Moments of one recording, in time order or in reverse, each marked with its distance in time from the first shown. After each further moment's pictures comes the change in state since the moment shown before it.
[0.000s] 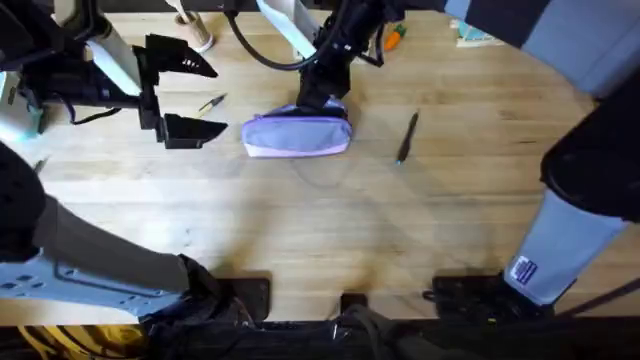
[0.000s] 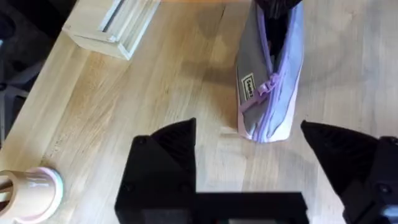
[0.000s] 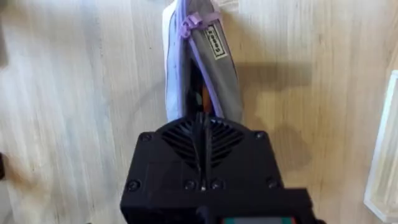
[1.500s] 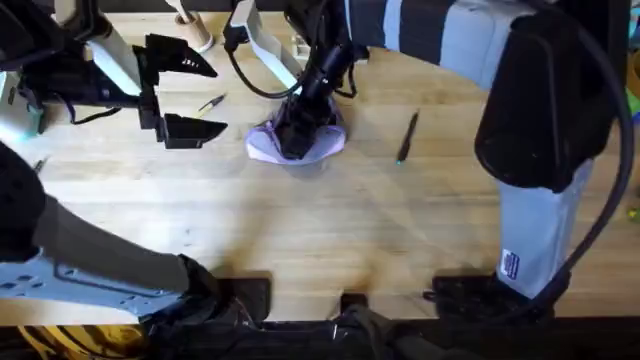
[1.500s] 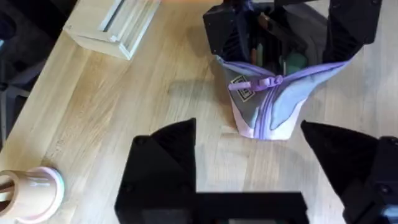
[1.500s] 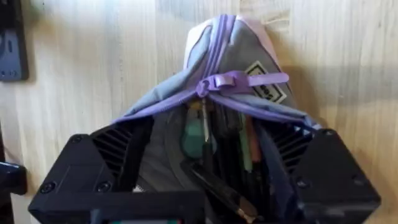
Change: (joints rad) left arm 0.000 0.000 0.000 0.005 -0.001 0.000; right arm 0.026 0.196 0.000 0.043 -0.172 0.045
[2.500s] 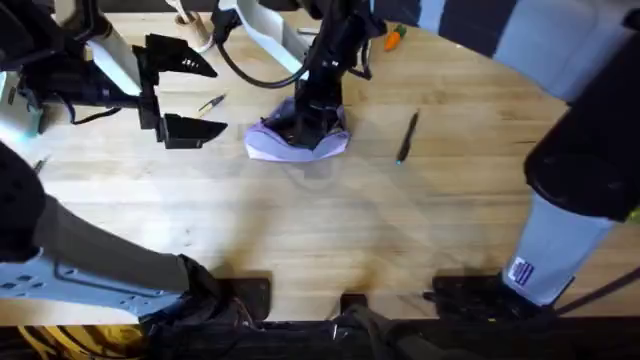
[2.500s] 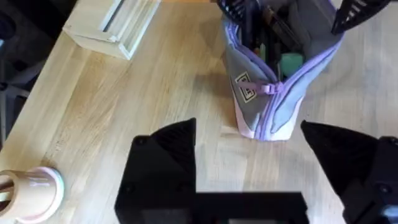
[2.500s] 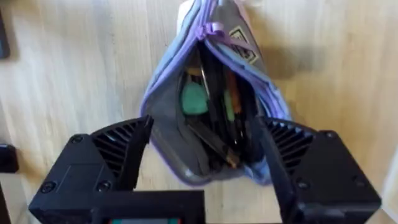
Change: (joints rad) left arm 0.000 0.000 0.000 -0.001 0.000 0.000; right arm 0.021 -0.153 0.005 -0.084 0.203 0.000
